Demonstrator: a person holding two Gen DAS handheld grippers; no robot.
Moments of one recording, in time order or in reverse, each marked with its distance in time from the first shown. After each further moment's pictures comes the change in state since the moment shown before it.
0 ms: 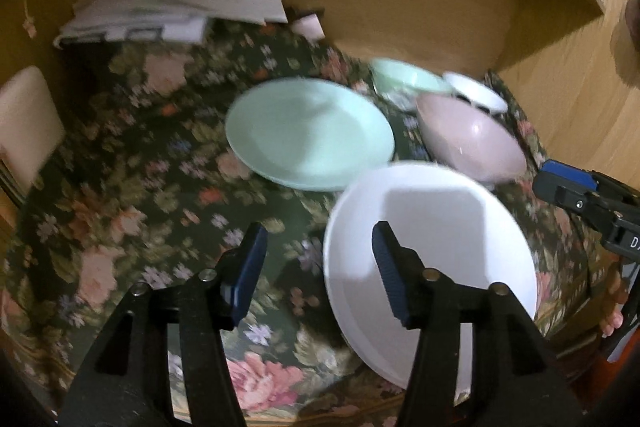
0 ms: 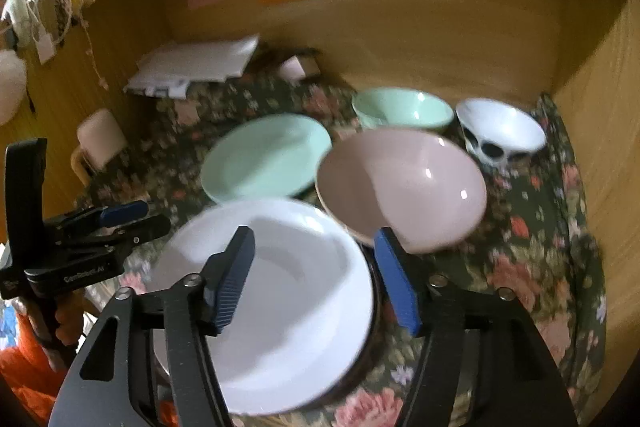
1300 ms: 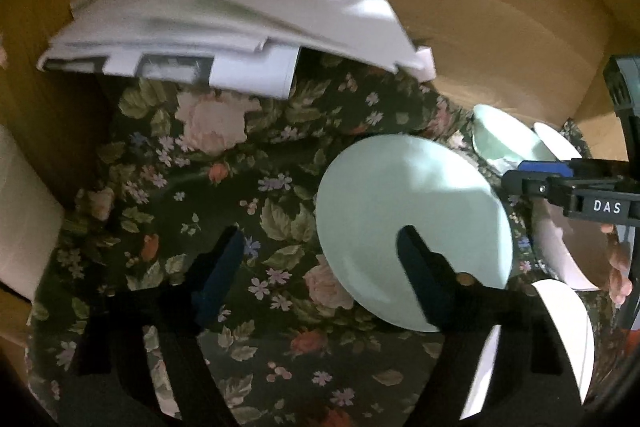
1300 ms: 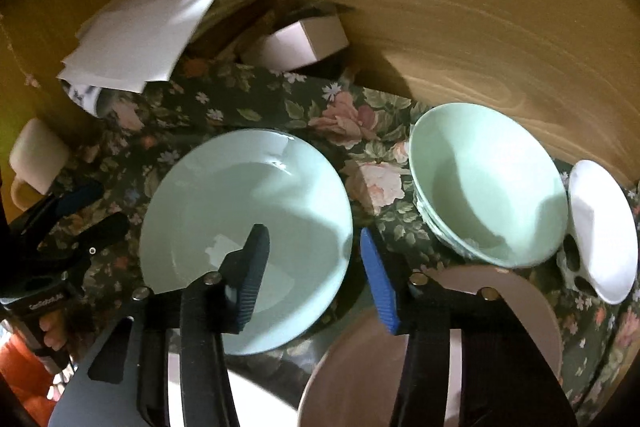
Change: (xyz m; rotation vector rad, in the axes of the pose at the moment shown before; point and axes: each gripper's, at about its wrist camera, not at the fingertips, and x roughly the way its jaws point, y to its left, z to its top) left arm 0.085 0.080 0.078 -0.089 0.038 0.120; right arm 0.178 -0.010 0.106 -0.102 0.316 0.064
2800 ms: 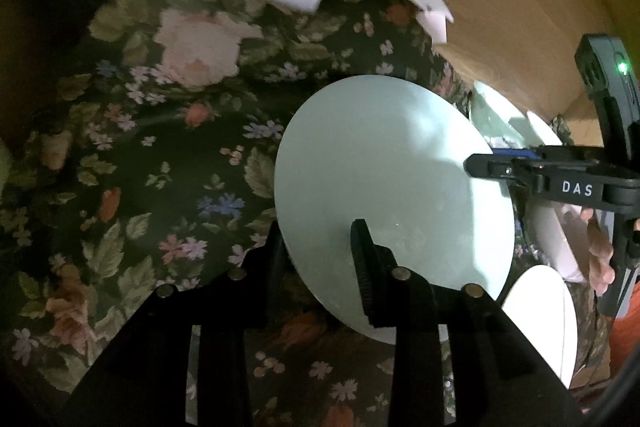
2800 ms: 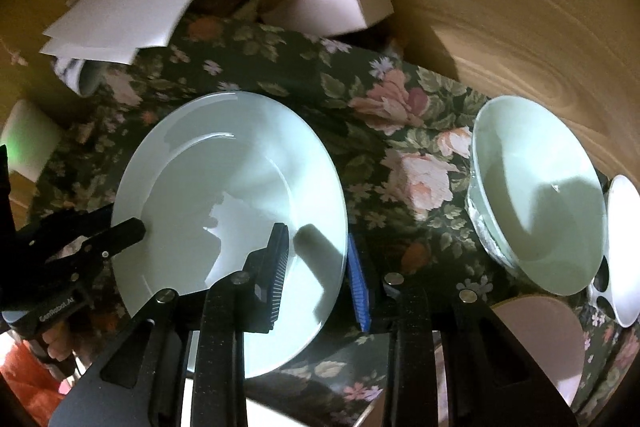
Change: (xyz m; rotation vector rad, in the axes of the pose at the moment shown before) left arm 0.031 0.013 -0.010 -0.080 0.110 -0.127; right arm 0.022 0.037 0.020 -0.040 0.119 0.032
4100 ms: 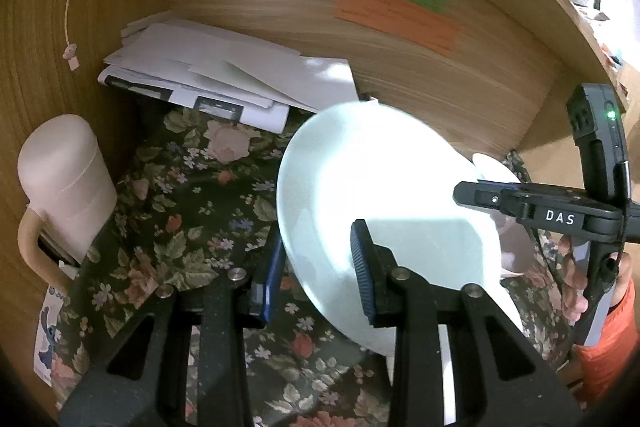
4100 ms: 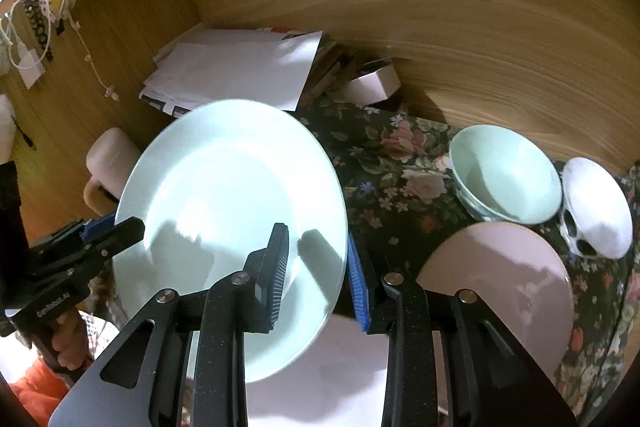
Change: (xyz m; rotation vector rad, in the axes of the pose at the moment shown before) left arm -0.127 -0.029 -0.028 0.050 -0.235 -0.005; right arm -0.106 0.022 -0.060 0.036 -0.262 0.075
